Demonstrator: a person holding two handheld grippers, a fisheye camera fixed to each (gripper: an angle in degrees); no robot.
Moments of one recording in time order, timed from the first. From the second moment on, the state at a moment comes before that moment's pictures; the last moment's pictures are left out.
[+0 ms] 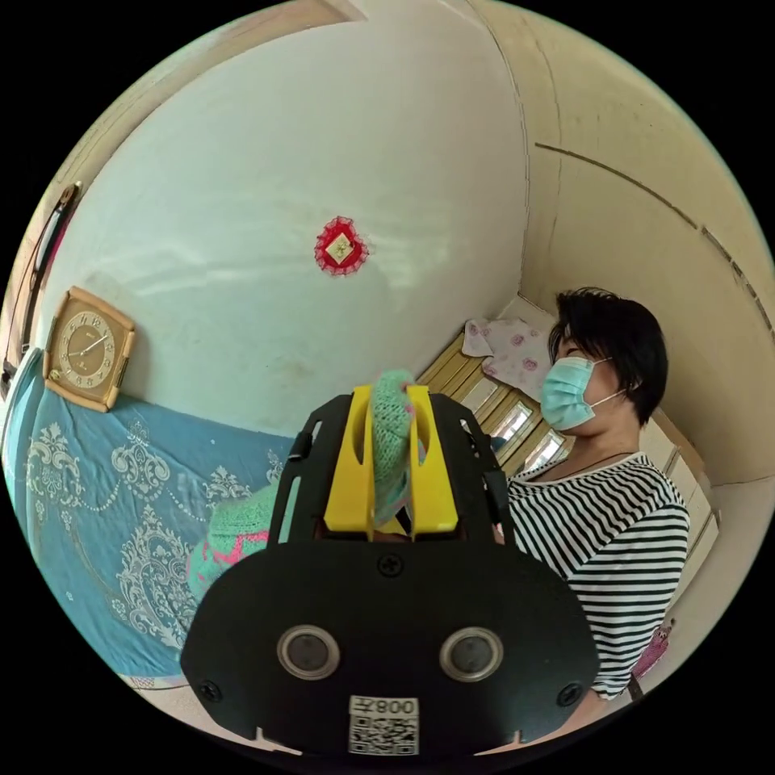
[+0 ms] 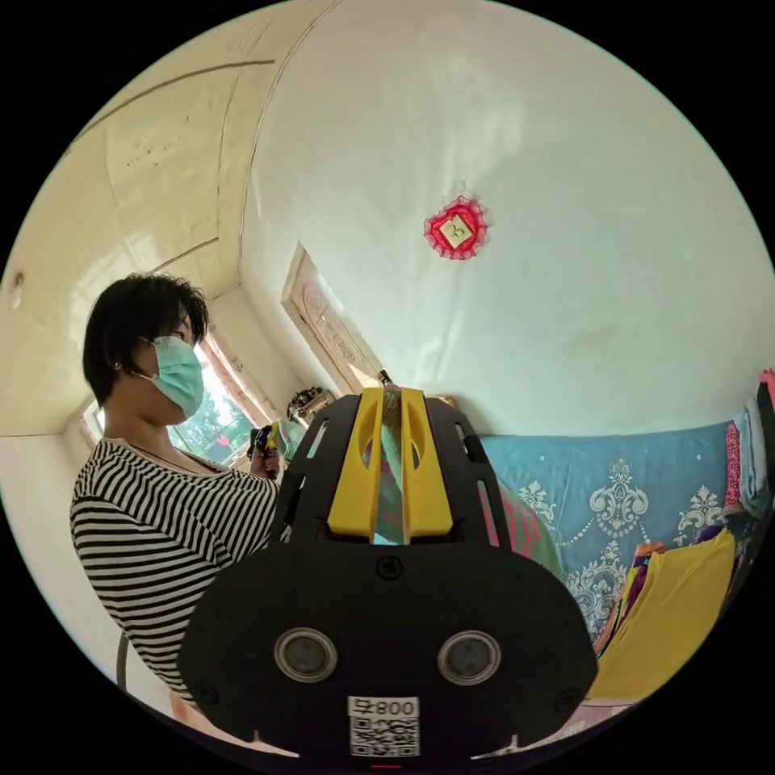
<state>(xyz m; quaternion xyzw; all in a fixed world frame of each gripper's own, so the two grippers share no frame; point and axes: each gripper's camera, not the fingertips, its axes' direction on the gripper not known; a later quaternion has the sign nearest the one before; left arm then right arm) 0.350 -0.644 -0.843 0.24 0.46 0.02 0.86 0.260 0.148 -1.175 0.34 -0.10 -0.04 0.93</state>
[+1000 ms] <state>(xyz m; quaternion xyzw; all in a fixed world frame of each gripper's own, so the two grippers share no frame) 0.267 -0.632 -0.336 -0.19 0.23 -0.28 0.91 0.603 -0.020 -0.769 -0.11 -0.01 0.26 0.96</state>
